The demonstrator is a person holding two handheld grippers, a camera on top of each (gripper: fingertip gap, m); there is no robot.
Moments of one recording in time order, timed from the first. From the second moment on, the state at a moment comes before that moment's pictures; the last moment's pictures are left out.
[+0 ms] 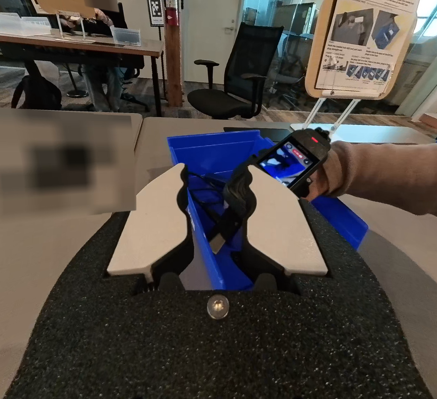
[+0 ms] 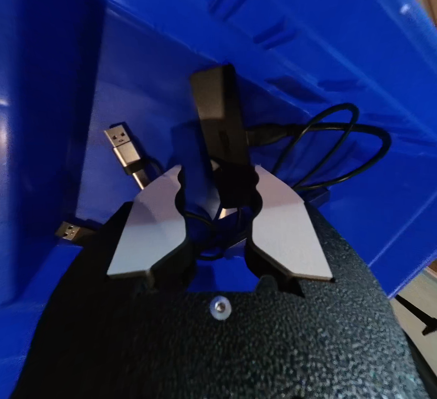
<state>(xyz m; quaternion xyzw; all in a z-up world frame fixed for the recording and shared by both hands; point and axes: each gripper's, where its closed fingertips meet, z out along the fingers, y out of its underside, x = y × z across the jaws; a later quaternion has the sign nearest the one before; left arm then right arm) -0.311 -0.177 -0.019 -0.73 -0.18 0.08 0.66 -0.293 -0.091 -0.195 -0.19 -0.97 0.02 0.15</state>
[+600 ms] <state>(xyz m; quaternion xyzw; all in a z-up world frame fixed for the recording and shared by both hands) -0.313 -0.188 -0.013 -0.72 -0.18 0.08 0.66 -0.288 -0.097 -0.147 -0.19 -0.96 0.12 0.19</state>
